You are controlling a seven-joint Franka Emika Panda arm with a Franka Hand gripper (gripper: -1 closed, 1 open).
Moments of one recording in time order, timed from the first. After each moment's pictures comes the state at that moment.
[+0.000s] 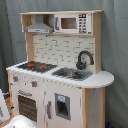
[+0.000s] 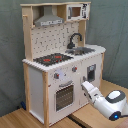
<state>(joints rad) -0.44 -1.47 1.75 -2.35 -0.33 2.46 0.79</state>
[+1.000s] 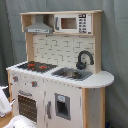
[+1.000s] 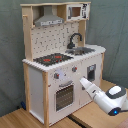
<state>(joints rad) -0.43 -1.48 1.68 -2.37 -0.44 2.44 0.51</state>
